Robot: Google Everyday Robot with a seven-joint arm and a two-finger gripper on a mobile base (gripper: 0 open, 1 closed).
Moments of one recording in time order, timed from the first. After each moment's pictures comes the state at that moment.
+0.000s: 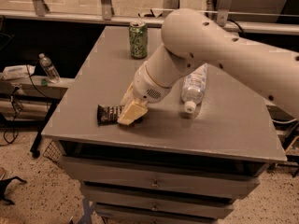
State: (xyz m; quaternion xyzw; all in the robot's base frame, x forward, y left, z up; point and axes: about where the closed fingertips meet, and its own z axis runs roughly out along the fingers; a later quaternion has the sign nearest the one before) arm 0.511 0.057 0.825 -0.68 0.67 0.19 0.23
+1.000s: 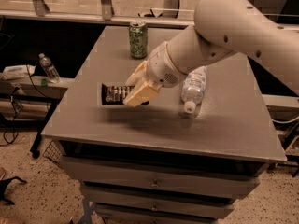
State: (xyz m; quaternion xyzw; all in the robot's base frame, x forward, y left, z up) arm 0.525 0.044 0.884 -0.67 0.63 0.21 0.33
